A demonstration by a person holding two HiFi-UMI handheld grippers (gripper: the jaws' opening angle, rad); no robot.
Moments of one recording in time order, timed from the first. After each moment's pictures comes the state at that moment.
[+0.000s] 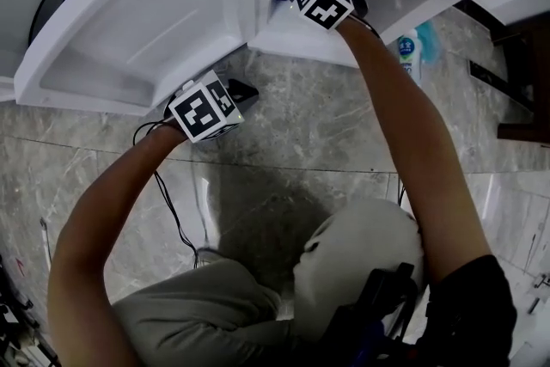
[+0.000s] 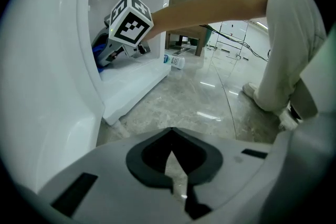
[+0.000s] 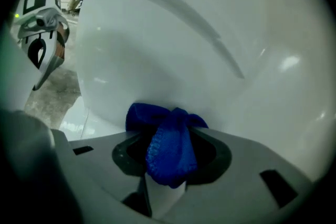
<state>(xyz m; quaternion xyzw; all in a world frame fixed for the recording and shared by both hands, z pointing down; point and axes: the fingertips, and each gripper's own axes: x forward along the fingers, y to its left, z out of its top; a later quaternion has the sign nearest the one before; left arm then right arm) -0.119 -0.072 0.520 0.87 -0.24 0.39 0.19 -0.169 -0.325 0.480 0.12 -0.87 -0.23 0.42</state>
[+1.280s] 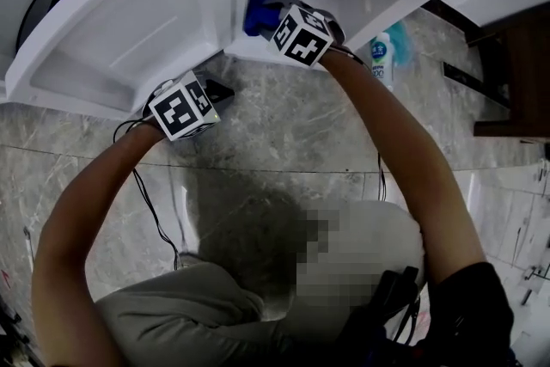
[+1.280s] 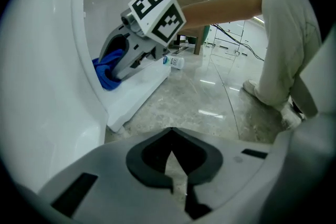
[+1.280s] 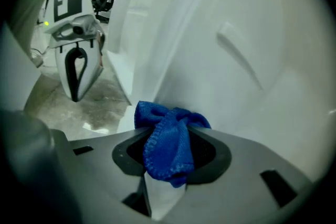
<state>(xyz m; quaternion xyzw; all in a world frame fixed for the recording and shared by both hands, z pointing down) -0.124 -0.077 0.516 0.87 -0.23 0.40 0.16 -0.153 -0.243 0.480 0.05 -0.88 -0.21 0.43</state>
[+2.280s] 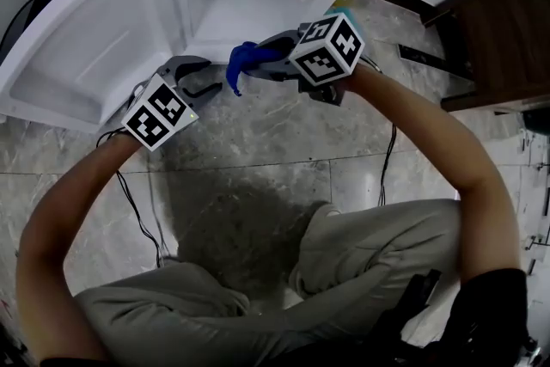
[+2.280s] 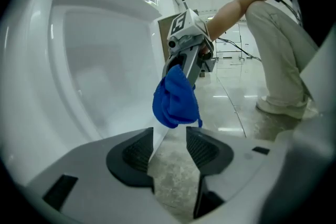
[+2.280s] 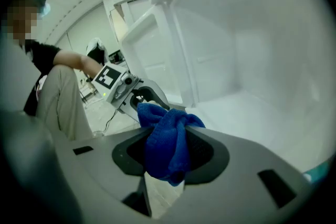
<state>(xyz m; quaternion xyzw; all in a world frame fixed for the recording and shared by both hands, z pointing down) -0.070 -0.114 0.428 0.90 -0.31 0.31 0.03 -0.035 -0.142 0.397 -0.02 -0.92 0.16 0.37</state>
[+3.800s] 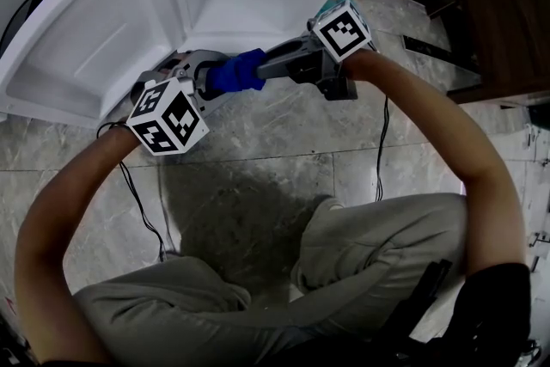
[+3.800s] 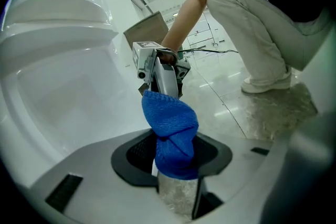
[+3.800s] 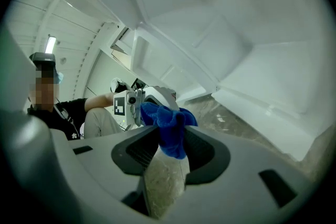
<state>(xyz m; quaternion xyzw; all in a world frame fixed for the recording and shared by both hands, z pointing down) -0.026 -0.095 0.405 0.90 -0.22 0.34 -0.12 -0.019 -0.111 0.386 -0.15 -0.85 0.42 0.29</state>
